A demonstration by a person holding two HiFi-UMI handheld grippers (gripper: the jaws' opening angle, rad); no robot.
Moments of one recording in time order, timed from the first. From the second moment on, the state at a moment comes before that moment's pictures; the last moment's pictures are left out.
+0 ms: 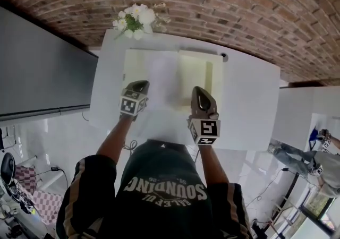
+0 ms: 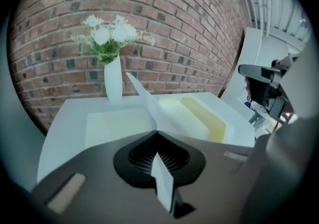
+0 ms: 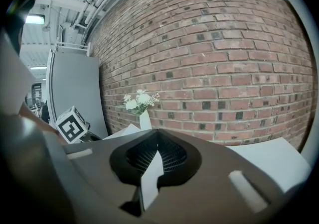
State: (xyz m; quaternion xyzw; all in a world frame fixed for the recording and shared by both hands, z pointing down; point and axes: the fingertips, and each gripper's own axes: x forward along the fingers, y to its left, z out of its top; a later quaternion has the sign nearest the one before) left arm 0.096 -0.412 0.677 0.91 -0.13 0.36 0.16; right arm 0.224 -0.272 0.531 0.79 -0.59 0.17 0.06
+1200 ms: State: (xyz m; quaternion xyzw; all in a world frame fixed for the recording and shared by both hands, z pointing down) left arm 0.088 -0.404 0.465 0.98 -0.14 0.16 0.03; right arm 0.222 -0.279 0.470 0.79 -0.60 0.10 0.07
